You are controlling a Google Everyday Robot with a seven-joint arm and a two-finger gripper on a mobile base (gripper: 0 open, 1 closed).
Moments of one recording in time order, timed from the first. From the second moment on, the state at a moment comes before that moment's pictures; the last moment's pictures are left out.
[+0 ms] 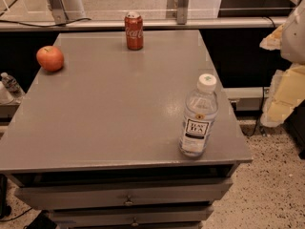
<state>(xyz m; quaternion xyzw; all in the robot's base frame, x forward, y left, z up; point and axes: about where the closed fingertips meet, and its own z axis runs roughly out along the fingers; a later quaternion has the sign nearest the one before) 0.438 -0.217 0.976 -0.60 0.78 -0.03 0.16</state>
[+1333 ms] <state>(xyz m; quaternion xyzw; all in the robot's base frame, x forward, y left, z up) 0.445 -0.196 0.949 -0.57 0.77 0.06 0.27</state>
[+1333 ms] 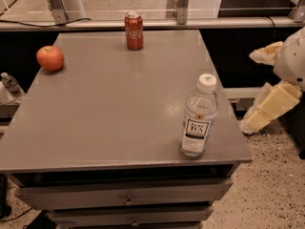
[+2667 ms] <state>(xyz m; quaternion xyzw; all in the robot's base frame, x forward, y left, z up) 0.431 -0.113 0.941 -0.50 0.67 0.35 0.43</state>
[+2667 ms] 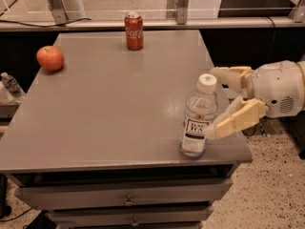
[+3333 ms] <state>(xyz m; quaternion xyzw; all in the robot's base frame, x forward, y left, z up) 0.411 -0.091 0.937 -0.48 0.64 0.39 0.46</state>
